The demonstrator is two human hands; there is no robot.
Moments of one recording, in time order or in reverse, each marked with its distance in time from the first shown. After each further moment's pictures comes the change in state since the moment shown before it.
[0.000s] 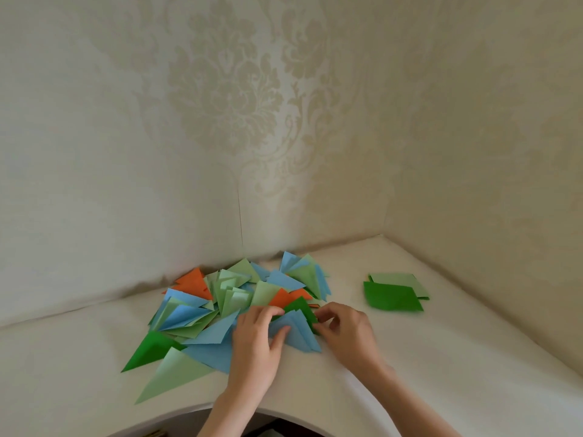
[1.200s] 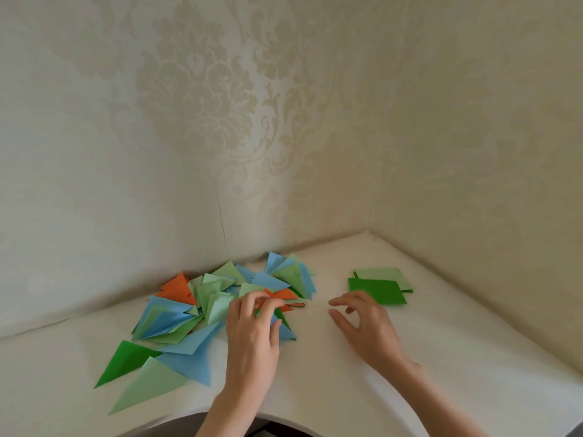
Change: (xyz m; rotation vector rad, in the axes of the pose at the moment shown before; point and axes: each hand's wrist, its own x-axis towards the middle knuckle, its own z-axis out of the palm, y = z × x) left_hand 0.009 0.045 -0.007 0.136 0.086 0.148; right_hand -0.006 0.041 -0.041 -0.003 0.159 -0.213
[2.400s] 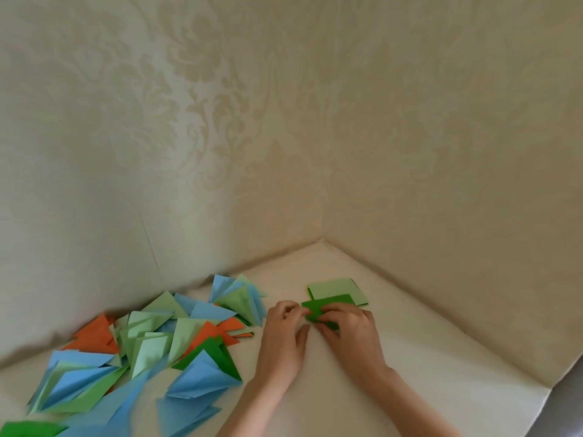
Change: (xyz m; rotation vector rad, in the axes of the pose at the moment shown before) left_hand 0.034 0.052 0.131 -0.298 -0.345 0.029; right_hand 0.018 0.062 -0.021 -0.266 0.075 0.085
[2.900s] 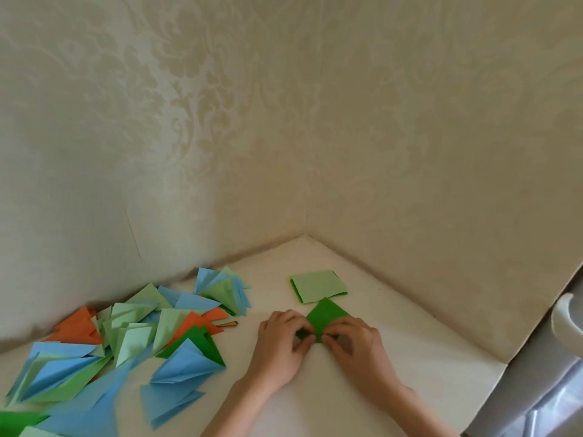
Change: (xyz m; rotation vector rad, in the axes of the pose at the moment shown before) left_hand -0.017 0.020 0.004 0.030 -0.203 0.074; right_hand -0.051 0.019 -0.035 0.128 -0.061 0.048
